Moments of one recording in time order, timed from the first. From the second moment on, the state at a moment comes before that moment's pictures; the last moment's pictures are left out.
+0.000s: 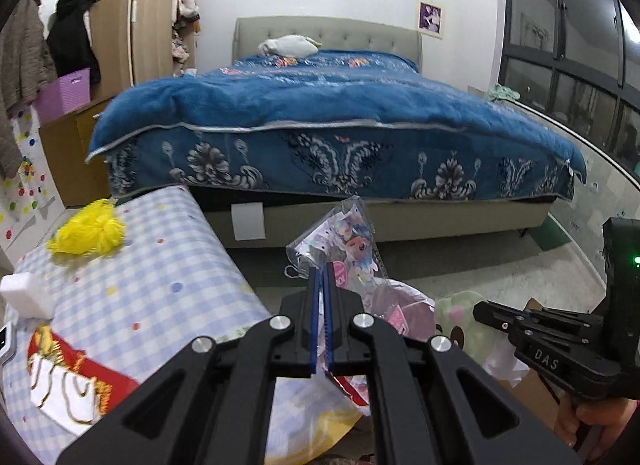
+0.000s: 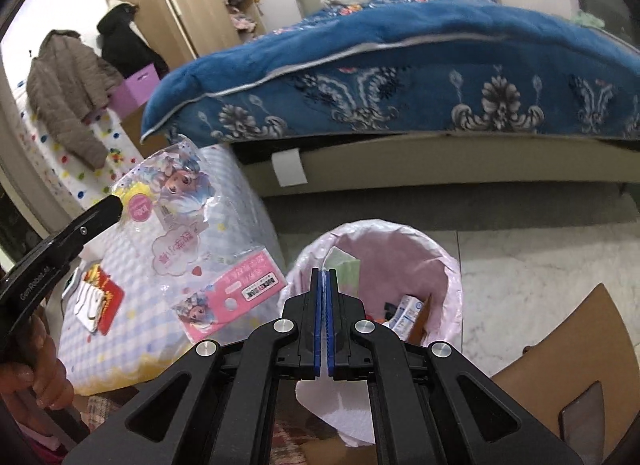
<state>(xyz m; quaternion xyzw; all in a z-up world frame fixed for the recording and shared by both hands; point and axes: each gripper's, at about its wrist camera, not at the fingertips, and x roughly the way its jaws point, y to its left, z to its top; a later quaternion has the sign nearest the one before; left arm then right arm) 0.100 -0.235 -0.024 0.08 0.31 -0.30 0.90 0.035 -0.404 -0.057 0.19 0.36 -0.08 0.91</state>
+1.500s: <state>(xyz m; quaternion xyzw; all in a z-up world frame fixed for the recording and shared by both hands) 0.090 -0.004 -0.041 0.04 0.36 -0.11 0.93 0.089 -0.240 -0.034 0.08 0.41 0.06 0.91</state>
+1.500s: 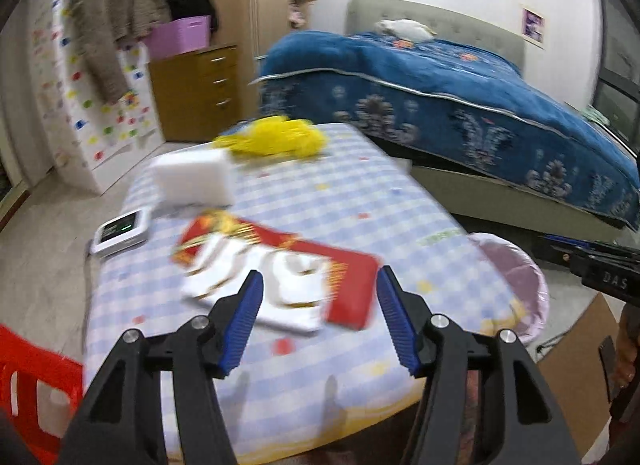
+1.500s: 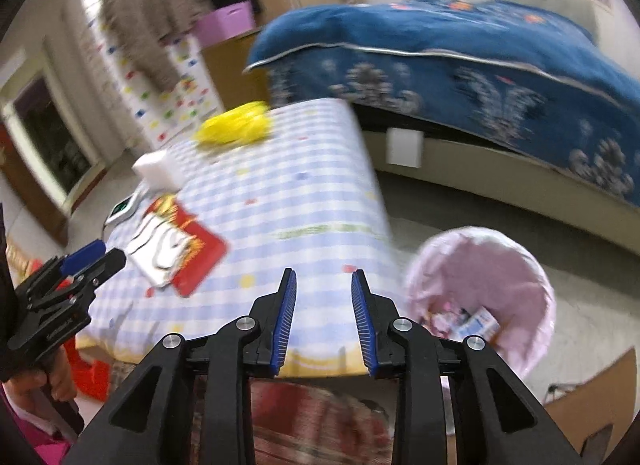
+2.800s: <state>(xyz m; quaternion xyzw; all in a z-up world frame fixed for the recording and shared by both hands) 0.106 0.119 -0.055 -0.02 0.39 0.02 0.92 0.166 -0.040 -0.081 -0.09 0.42 0.25 0.87</state>
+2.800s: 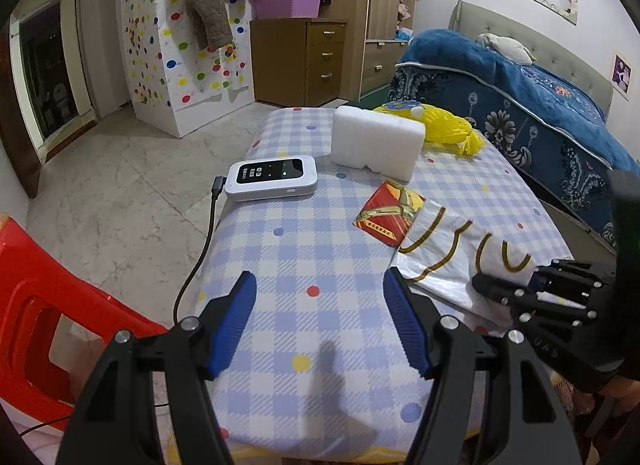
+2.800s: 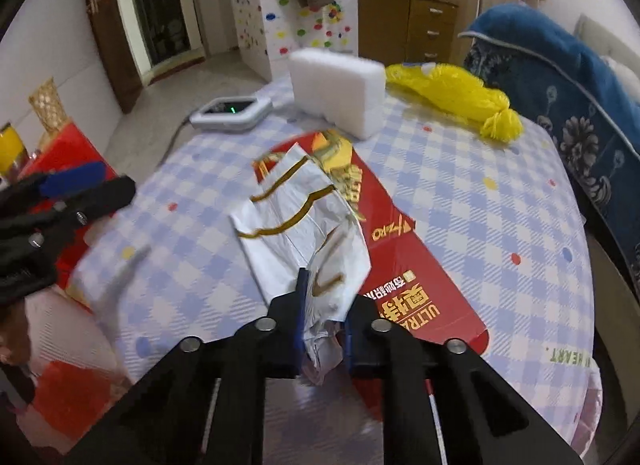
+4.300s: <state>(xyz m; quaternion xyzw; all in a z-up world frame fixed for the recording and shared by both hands) 0.107 0.072 -0.072 -0.03 0.43 0.00 0.90 0.106 -0.128 -0.059 -0.02 0.42 0.16 0.89</state>
